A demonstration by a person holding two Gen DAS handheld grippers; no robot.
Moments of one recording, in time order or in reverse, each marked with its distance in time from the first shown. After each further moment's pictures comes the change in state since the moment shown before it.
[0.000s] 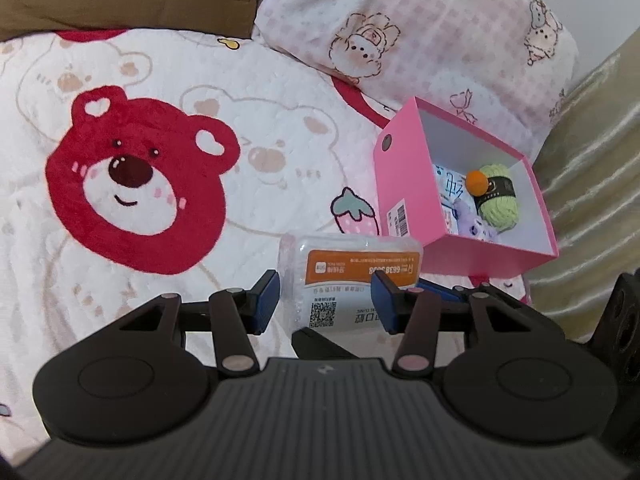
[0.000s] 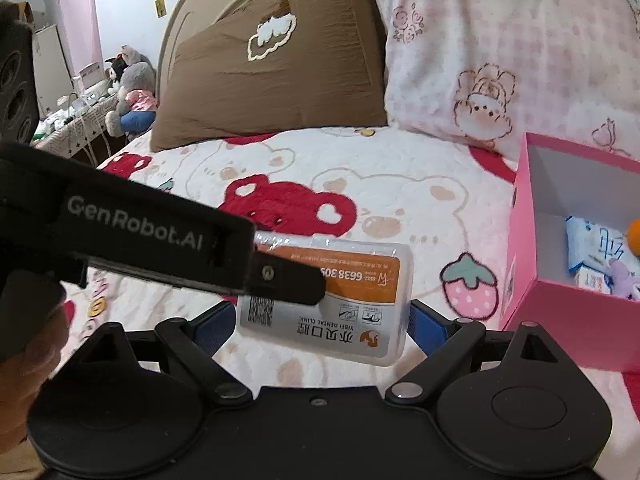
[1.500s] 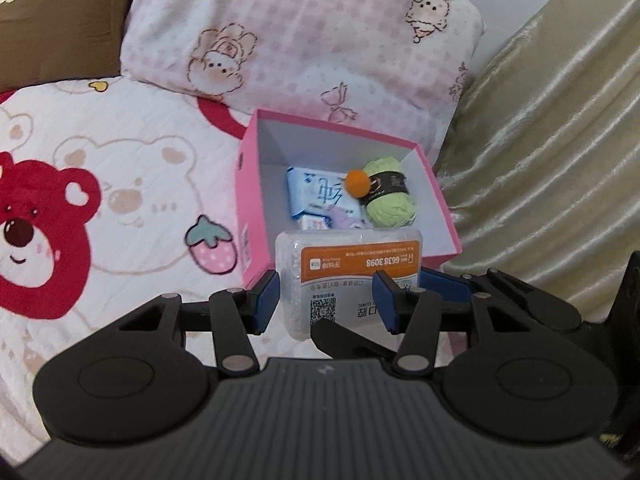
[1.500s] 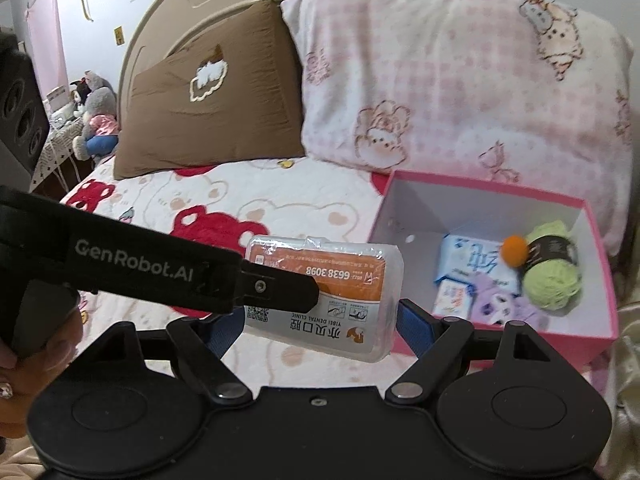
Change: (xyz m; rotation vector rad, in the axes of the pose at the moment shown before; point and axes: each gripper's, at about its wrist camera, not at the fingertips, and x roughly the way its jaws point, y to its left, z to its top) left arm 0.005 -0.144 0.031 0.123 0.010 -0.146; right arm -0.113 -0.082 0.026 0.028 -0.035 -0.162
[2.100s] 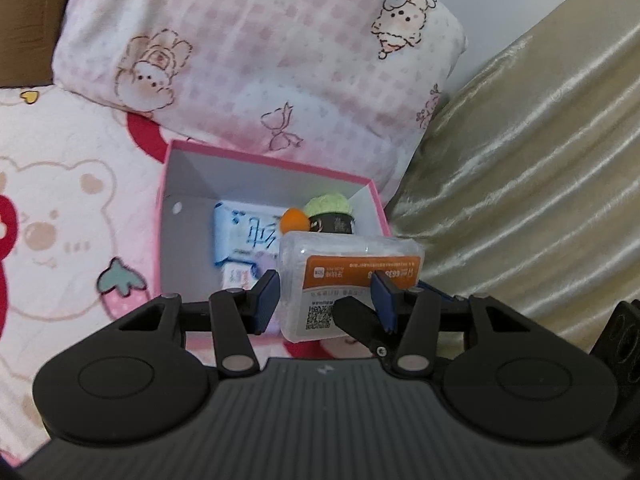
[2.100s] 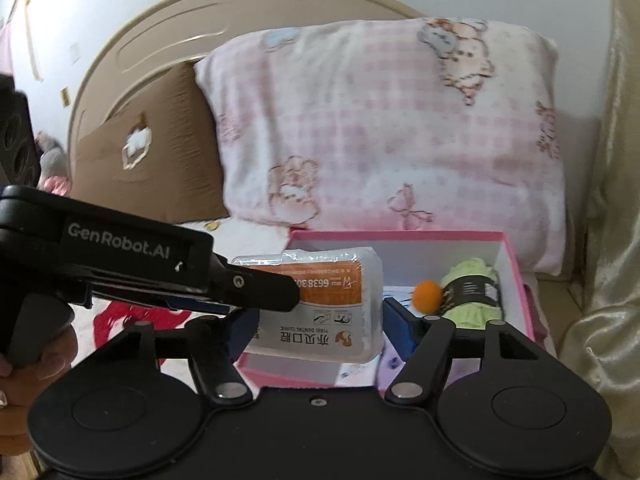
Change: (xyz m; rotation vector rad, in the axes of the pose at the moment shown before) left arm 0.069 -0.046 0.059 -0.053 -0.016 -0.101; right arm -0.008 -0.096 0.023 0.122 -0.131 -0.097
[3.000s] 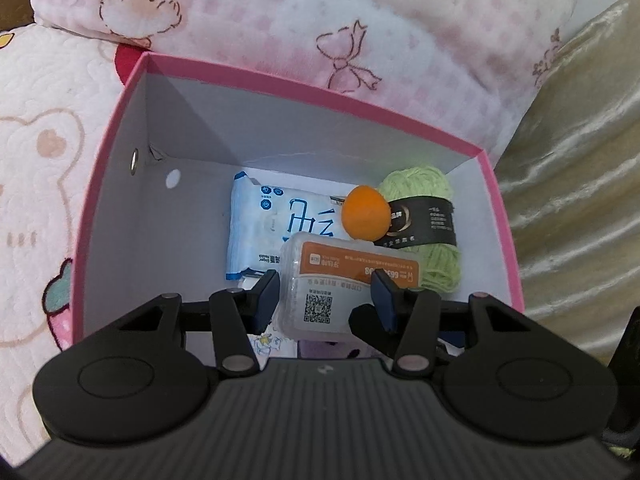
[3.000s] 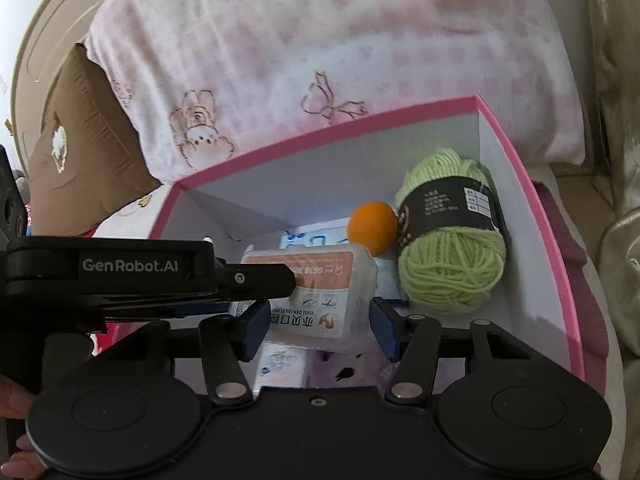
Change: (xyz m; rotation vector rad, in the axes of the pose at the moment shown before) left arm 0.155 0.039 -0.005 -0.057 0.099 0.163; right arm 0.130 -0.101 -0.037 0.223 0.196 0.046
